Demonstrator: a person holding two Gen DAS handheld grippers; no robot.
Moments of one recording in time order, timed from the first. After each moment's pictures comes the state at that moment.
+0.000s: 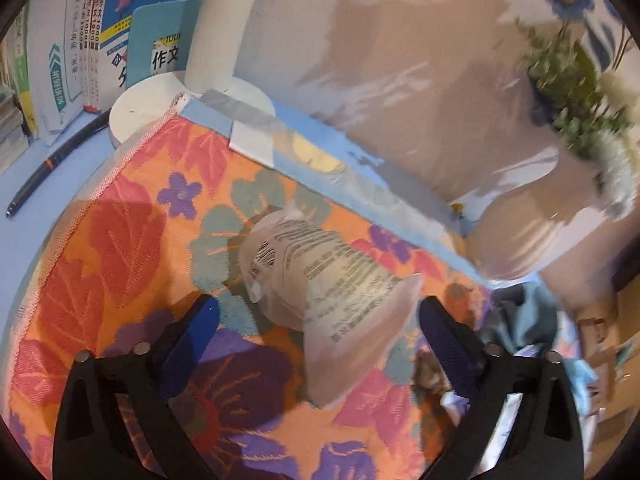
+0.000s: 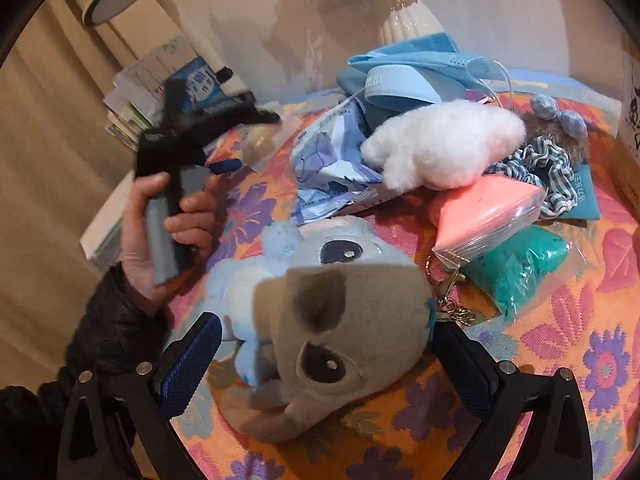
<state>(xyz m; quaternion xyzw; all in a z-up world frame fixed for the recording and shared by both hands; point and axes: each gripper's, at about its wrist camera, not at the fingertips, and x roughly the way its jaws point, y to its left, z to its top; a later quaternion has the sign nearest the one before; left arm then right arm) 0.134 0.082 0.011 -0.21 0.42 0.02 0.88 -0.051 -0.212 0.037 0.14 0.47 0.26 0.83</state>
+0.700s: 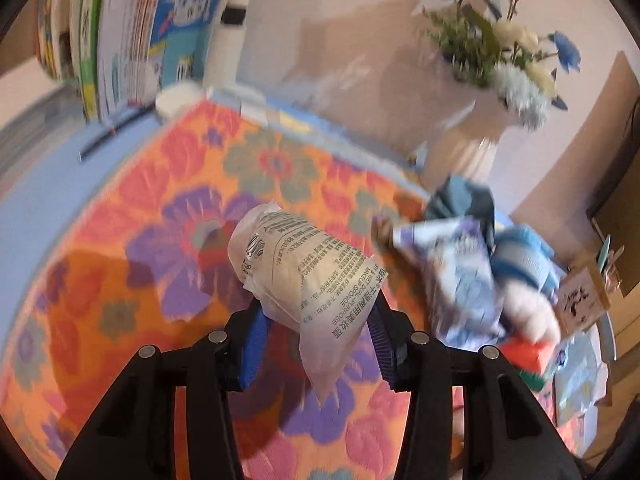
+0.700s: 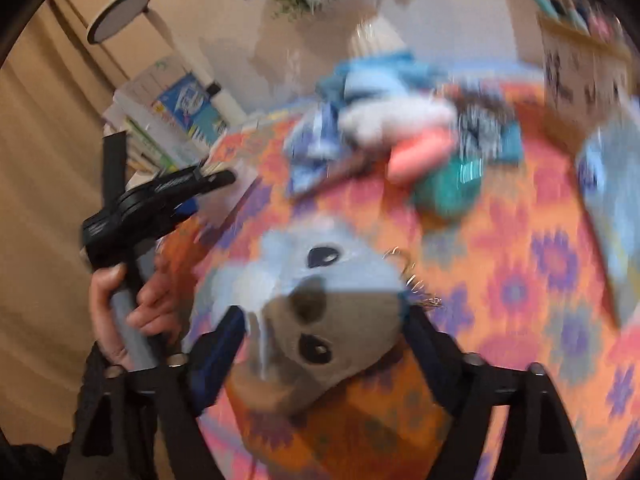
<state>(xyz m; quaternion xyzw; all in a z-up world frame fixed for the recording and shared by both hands) -0.001 0.051 0.024 -0.19 0.39 0.00 0.90 -0.116 -0.239 0.058 0.16 0.49 0.22 0.83</state>
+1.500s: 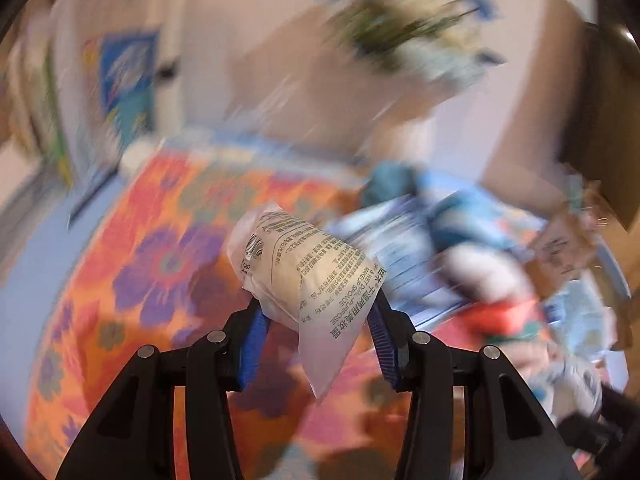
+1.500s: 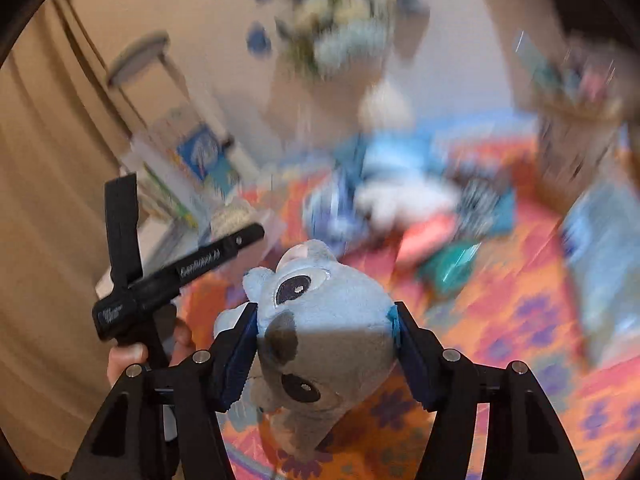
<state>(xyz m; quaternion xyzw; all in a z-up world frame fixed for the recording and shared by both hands) -0.022 -0.014 0.083 -0.07 0.35 -0.06 0.93 -0.111 -0.256 0.123 0.18 0.38 0.20 0.89</state>
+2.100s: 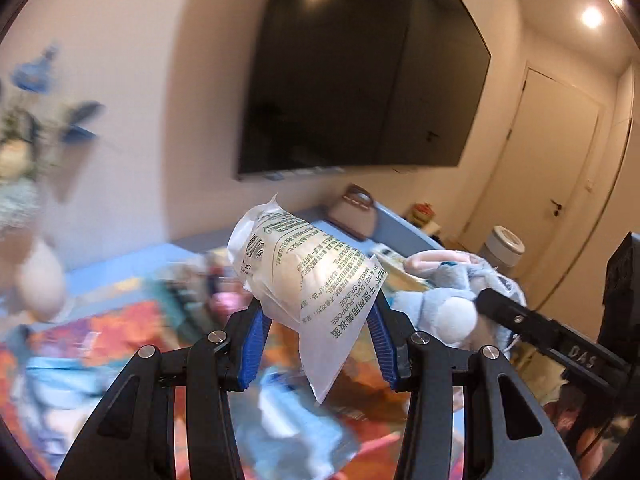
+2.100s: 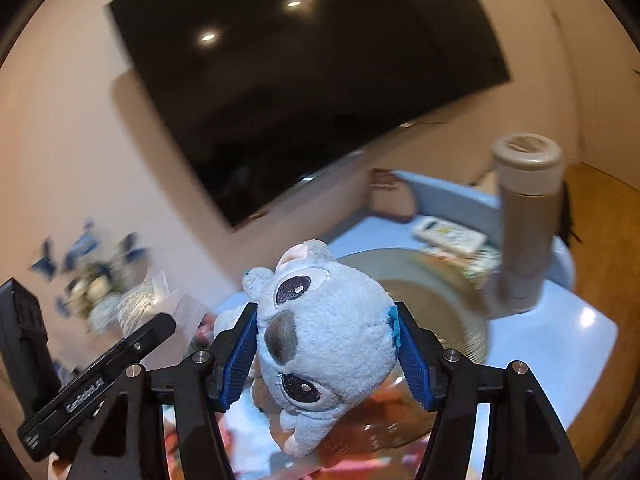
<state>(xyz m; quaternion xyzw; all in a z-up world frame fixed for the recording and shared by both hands) 0.000 -0.359 0.189 0.00 0.32 -0.39 0.87 -0.165 -0.553 0.212 0.28 0.26 -0.21 0.90</state>
